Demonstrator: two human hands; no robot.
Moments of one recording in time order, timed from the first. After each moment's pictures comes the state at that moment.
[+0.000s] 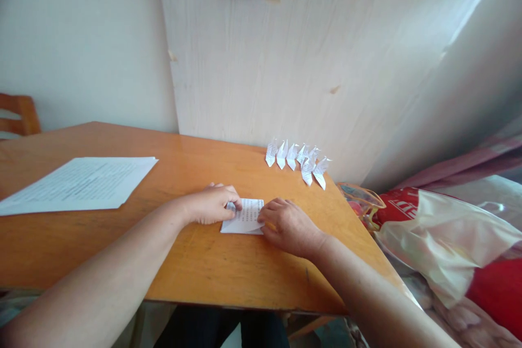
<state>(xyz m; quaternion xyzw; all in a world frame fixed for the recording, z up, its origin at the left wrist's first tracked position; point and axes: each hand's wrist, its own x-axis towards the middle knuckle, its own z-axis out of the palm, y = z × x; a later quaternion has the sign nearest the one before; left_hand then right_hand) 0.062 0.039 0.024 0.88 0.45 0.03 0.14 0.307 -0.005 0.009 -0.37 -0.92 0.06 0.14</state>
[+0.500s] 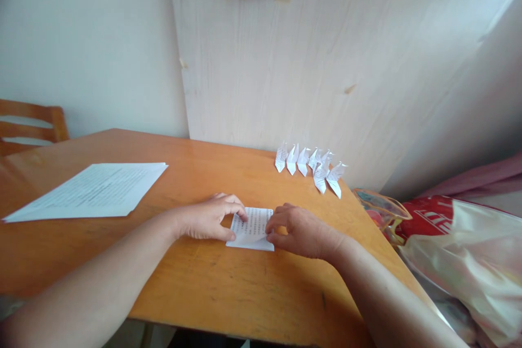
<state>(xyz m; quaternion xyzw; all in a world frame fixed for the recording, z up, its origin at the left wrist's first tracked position) 0.037 0.042 0.014 0.89 0.41 0.04 0.20 0.310 0.021 0.019 -0.36 -0.91 0.18 0.11</state>
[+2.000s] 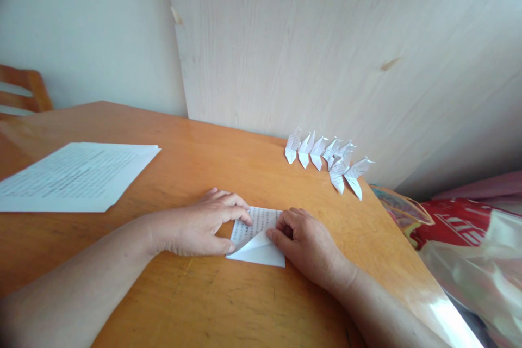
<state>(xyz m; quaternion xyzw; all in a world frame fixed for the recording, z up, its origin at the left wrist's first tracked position) 0.033 0.036 0.015 0.88 0.40 0.05 0.23 0.292 0.026 -0.023 -0.51 -0.82 0.16 0.19</state>
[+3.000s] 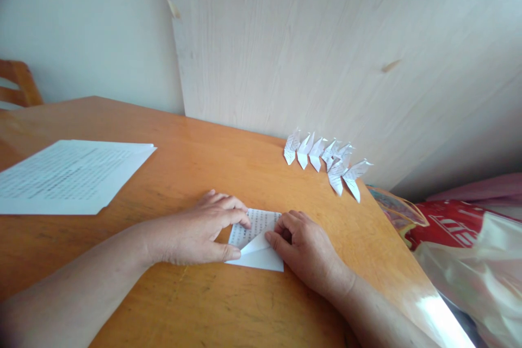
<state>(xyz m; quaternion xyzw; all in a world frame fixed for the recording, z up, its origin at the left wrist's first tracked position) 0.034 0.034 0.011 0.88 0.41 0.07 0.25 0.291 0.024 -0.022 -0.51 -0.82 0.16 0.19</state>
